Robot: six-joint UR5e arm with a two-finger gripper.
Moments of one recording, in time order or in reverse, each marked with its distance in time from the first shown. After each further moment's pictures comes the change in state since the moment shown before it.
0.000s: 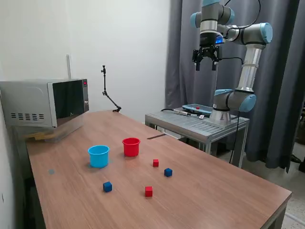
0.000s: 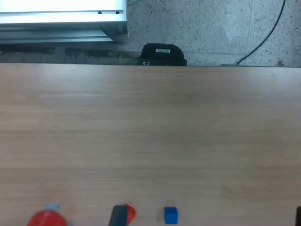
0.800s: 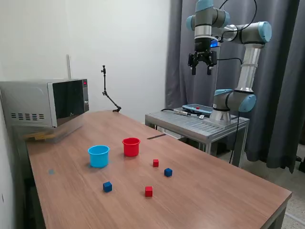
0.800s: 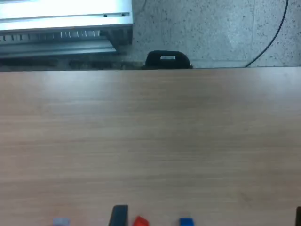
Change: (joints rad) arm -0.038 0.061 -0.001 -0.003 -0.003 -0.001
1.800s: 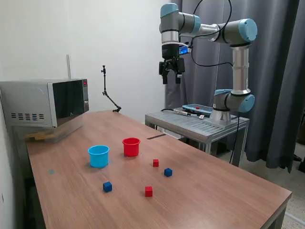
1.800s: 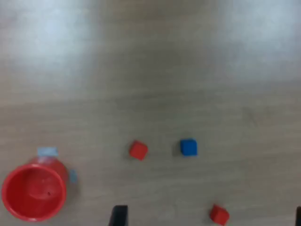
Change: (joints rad) arm -0.061 0.373 -0.304 -0.077 0.077 0.000
